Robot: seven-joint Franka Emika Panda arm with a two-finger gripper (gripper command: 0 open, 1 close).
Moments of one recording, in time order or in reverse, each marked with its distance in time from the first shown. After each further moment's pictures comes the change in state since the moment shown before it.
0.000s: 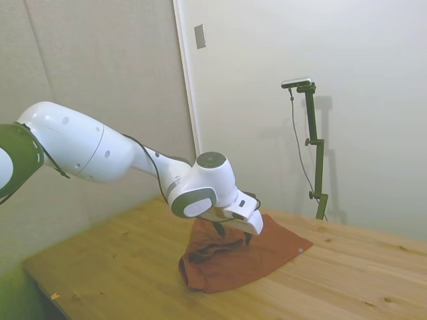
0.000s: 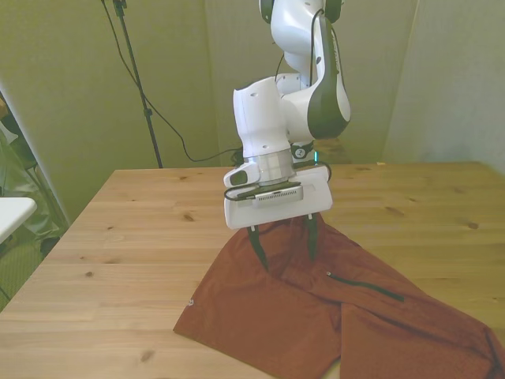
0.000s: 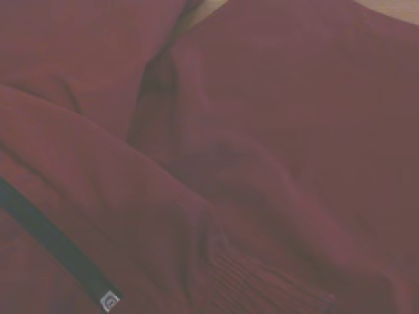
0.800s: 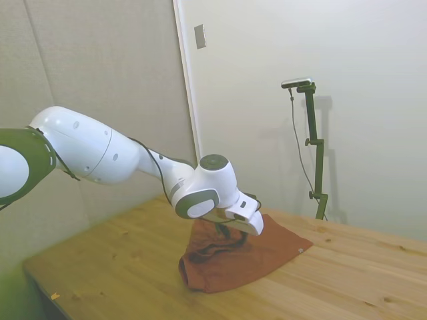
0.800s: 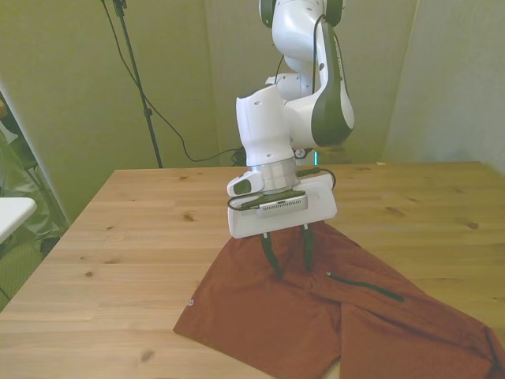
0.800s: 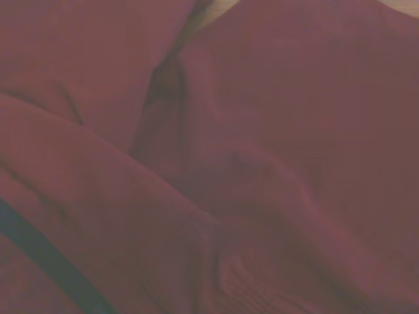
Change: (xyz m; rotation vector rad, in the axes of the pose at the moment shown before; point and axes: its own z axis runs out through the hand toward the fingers) arm 0.003 -0.007 0.011 0.002 -0.006 0.001
